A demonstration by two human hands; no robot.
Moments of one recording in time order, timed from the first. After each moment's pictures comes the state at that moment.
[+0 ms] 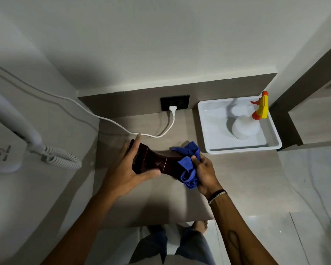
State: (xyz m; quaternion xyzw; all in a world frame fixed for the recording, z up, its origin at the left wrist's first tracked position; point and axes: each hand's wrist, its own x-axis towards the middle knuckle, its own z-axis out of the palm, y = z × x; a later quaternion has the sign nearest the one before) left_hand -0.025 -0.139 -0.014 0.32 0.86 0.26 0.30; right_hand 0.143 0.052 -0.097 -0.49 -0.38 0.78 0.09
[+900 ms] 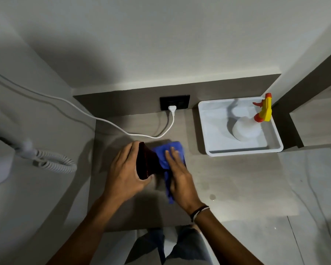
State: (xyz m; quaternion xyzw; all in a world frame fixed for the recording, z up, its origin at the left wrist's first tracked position) left_hand -0.011 -0.125 -0.026 0.39 0.89 0.21 0.11; right_hand 0.131 -0.001 -0.093 -0.26 -0.86 0.44 0.10
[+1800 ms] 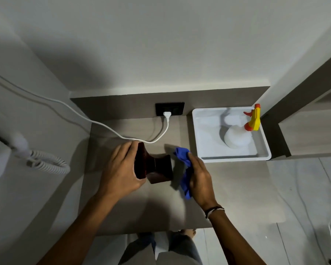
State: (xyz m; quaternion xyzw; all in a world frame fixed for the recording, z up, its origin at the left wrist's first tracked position) left_hand -0.019 -0.110 -0.009 0.42 0.90 0.13 0.09; right_hand 0.171 0.066 -0.105 -0.35 -0.84 0.40 0.10
